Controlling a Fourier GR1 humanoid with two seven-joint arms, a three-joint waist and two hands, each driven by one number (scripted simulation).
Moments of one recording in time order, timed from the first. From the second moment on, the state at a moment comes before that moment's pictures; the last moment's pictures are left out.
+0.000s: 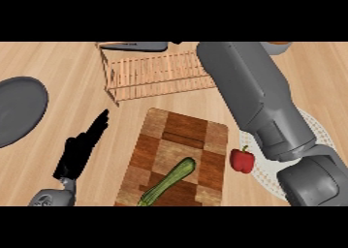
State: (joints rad) left arm -0.07 0.14 -0.05 -1.38 -0.12 -0.12 0.07; right arm -1.42 -0.03 -0.16 -0.47 1.02 -0.17 0.54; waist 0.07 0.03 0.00
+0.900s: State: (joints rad) left arm -0.06 0.14 -0.06 -1.37 -0.13 -0.11 0.06; right arm -1.40 -0.01 -0.55 -0.47 0.47 -0.56 0.15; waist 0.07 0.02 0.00
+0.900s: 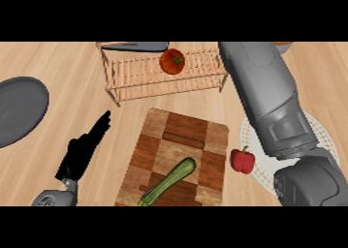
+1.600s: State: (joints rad) left arm 0.02 0.16 0.00 -1.38 -0.11 -0.11 0.03; right arm -1.15 -0.18 -0.57 -0.72 0.43 -0.60 0.19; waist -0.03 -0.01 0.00
